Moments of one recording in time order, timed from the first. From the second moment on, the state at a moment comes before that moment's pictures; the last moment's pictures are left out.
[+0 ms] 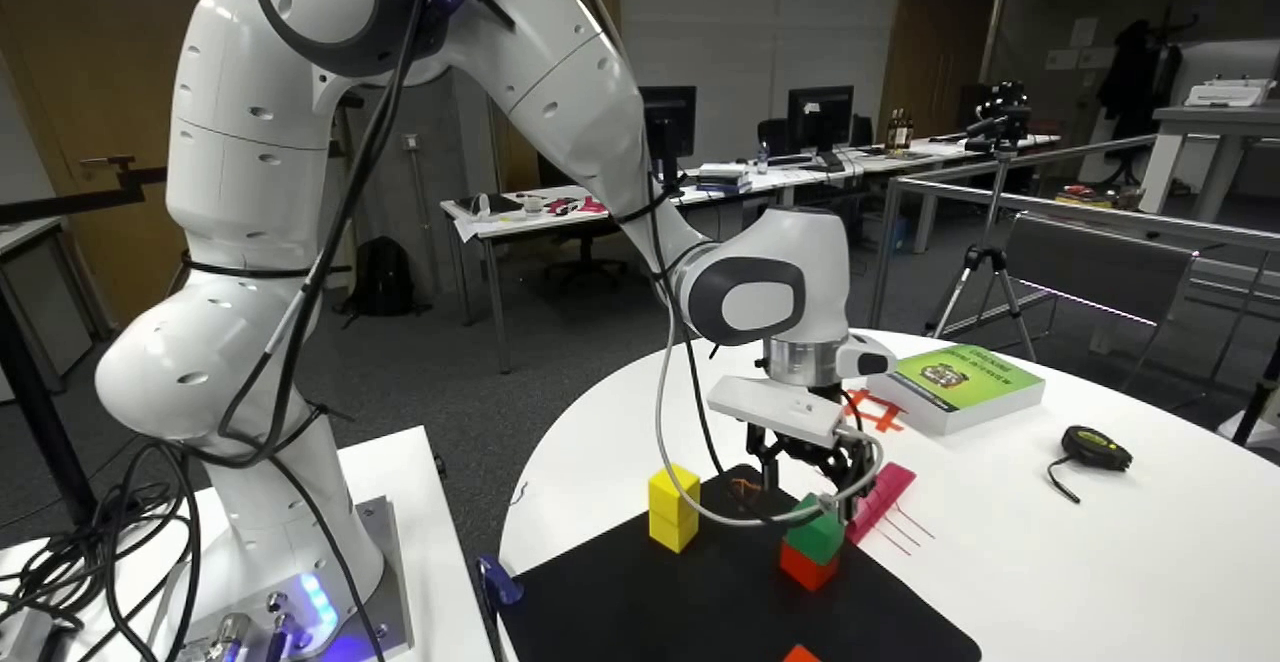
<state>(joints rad) -0.27 0.35 -0.15 -2.16 -0.17 2.56 -0.56</state>
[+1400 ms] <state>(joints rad) -0.26 0.47 -0.15 -2.06 -0.21 2.56 -0.47</state>
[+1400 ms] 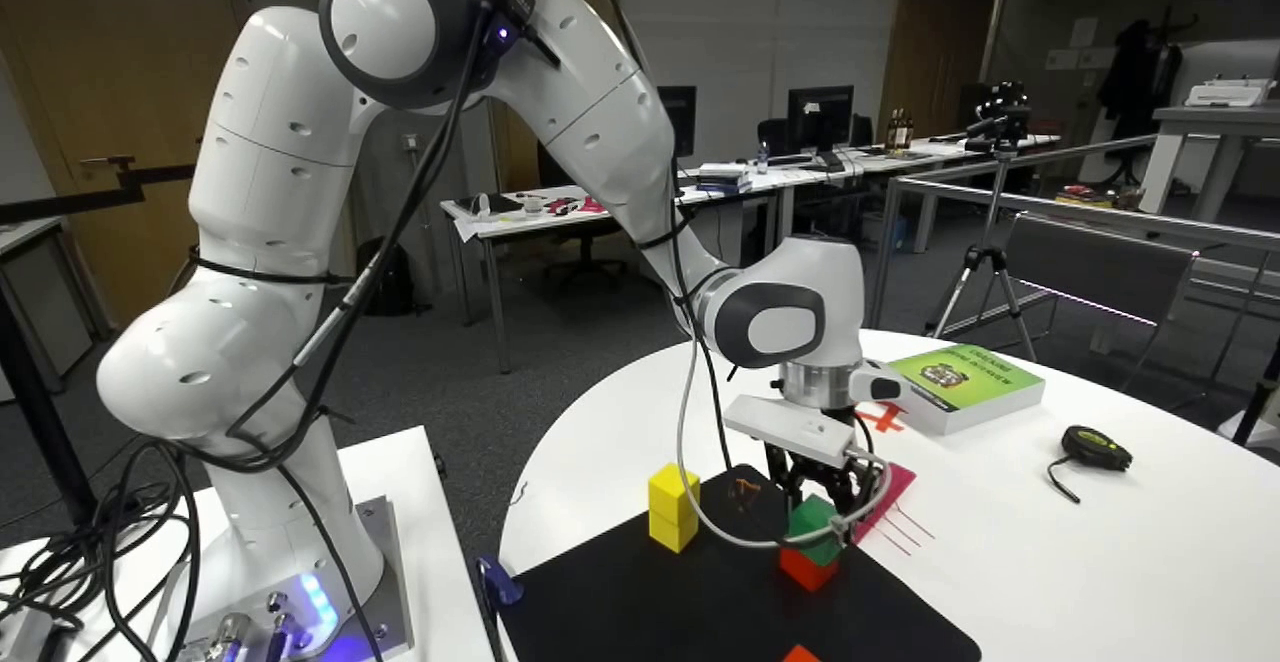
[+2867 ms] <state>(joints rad) -0.34 0.23 -0.25 -2.48 -0.31 2.62 -0.57</state>
